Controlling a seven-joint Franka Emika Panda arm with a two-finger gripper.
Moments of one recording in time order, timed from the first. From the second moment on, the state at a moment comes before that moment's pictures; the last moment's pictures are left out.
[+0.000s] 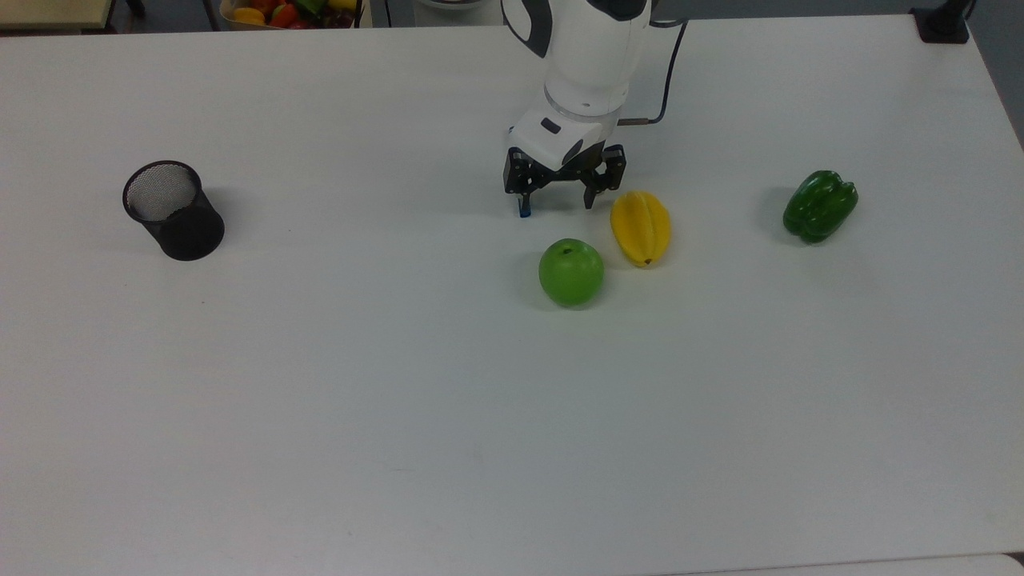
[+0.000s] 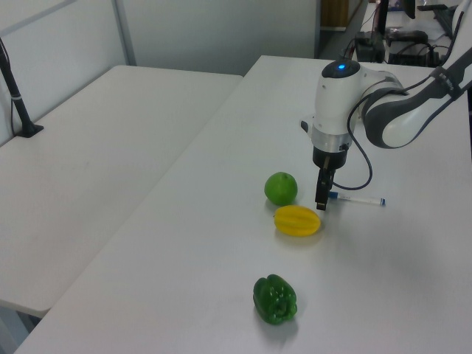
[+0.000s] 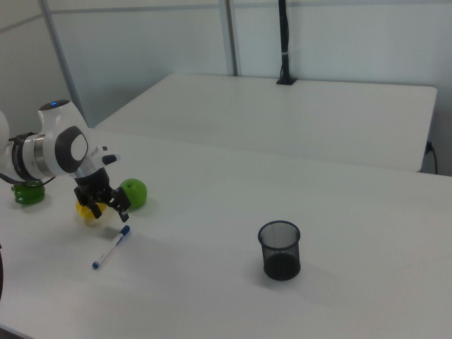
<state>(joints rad) 0.12 0.29 0.26 -2.01 -0.25 2.33 0.36</state>
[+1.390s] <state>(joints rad) 0.09 0.03 0.10 -1.52 -0.06 1.53 0.37</state>
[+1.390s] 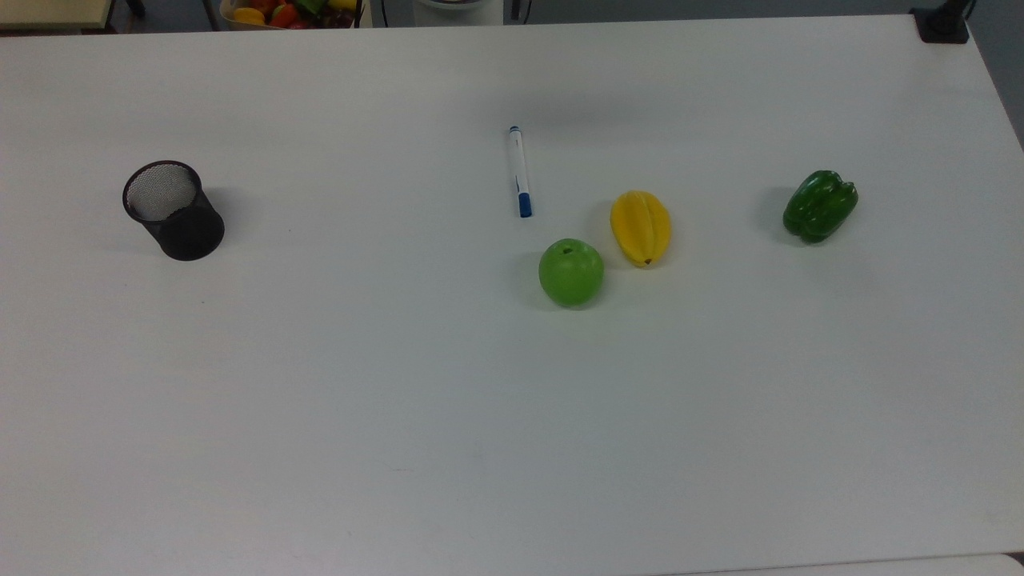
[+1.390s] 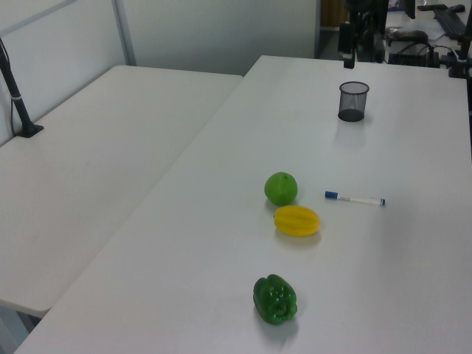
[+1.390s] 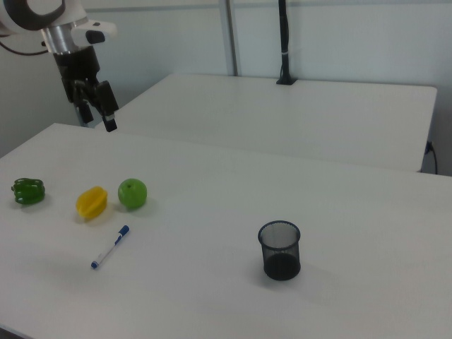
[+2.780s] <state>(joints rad) 0.11 -0.04 -0.05 -1.61 0.07 1.65 -0.06</state>
